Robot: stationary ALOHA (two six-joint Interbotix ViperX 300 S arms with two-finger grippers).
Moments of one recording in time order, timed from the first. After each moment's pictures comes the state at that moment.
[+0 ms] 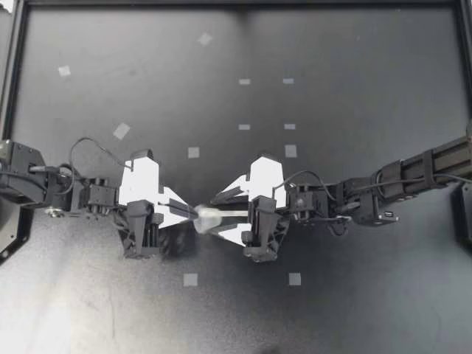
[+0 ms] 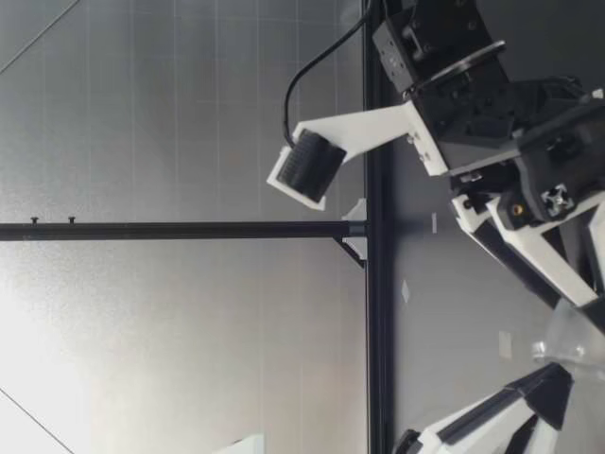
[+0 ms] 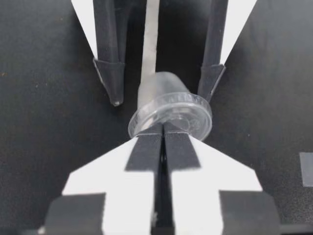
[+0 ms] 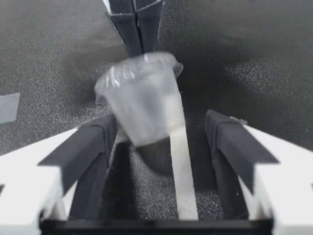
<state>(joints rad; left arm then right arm) -0.03 0.09 1.03 -0.01 -0.49 -0.09 -0.03 0.50 0.64 -0.01 -0.67 0.17</state>
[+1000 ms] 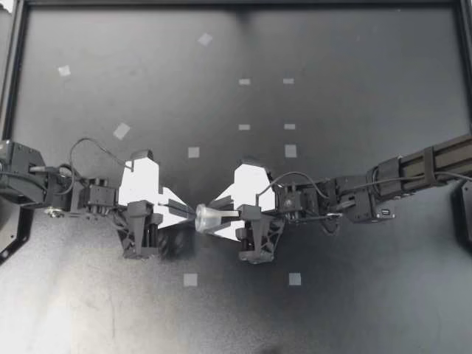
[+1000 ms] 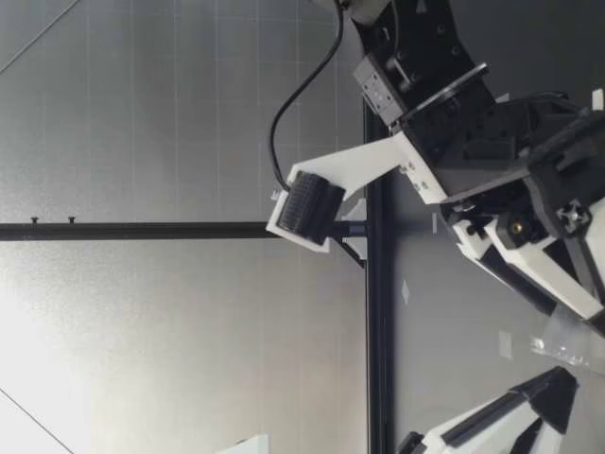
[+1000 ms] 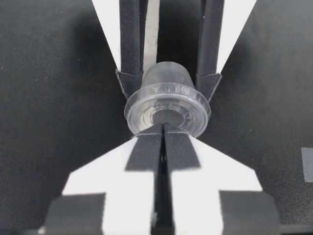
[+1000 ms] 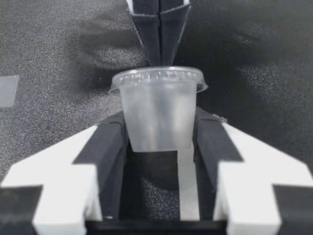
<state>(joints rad) -0.03 0.09 1.04 -0.01 -0.48 -0.09 -0.03 0.48 0.59 -0.11 -0.47 0.16</state>
